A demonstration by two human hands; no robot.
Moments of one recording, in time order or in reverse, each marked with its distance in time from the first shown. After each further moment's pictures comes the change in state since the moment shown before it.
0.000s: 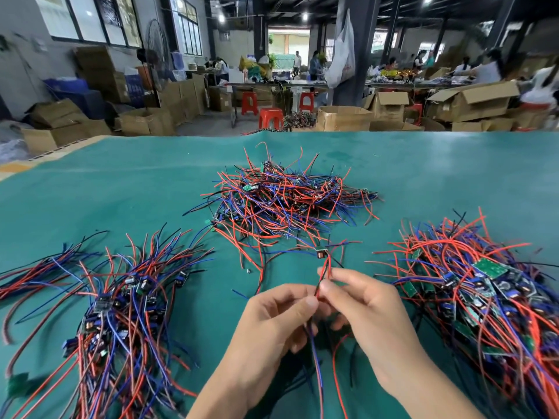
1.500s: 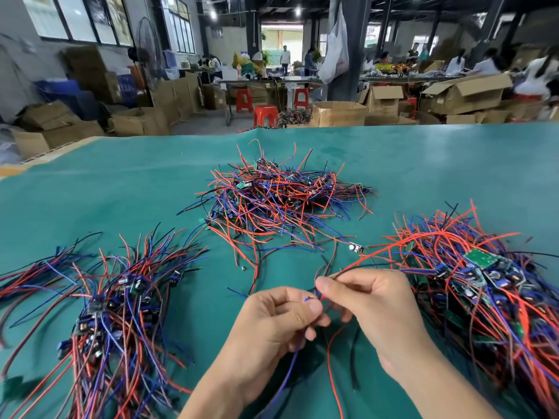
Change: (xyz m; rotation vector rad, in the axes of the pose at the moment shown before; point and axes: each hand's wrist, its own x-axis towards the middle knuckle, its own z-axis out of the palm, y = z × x) left_hand -0.001 0.004 -0.001 -0.040 -0.084 -0.134; right_hand -0.002 -0.011 -0.014 -0.042 0.022 -0.088
